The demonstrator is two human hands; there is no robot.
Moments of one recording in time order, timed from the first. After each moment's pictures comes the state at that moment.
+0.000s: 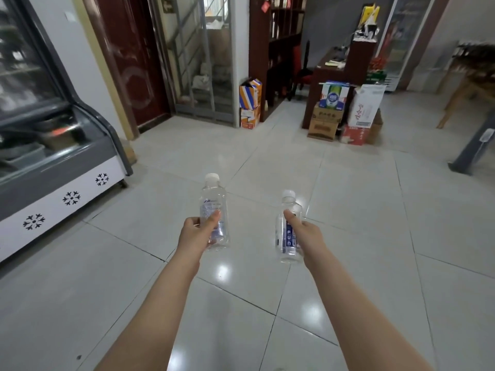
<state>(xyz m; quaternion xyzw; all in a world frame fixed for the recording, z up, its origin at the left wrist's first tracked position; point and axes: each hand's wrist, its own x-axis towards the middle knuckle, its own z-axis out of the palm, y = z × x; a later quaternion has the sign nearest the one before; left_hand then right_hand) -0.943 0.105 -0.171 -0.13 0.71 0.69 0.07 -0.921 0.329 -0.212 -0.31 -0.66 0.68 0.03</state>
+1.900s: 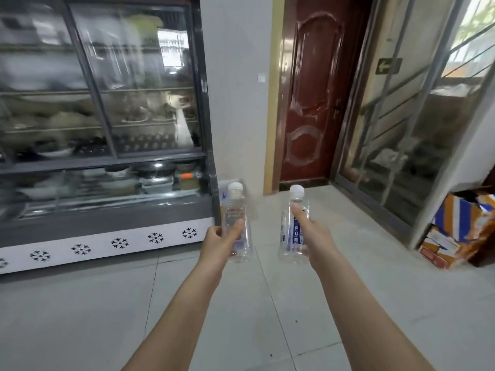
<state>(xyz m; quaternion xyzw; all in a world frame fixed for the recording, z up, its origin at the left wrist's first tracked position) -1.827 0.228 -0.097 -0.37 0.62 0.64 -0.25 -1.954 0.357 -0.085 0.04 -0.69 0.68 -0.23</state>
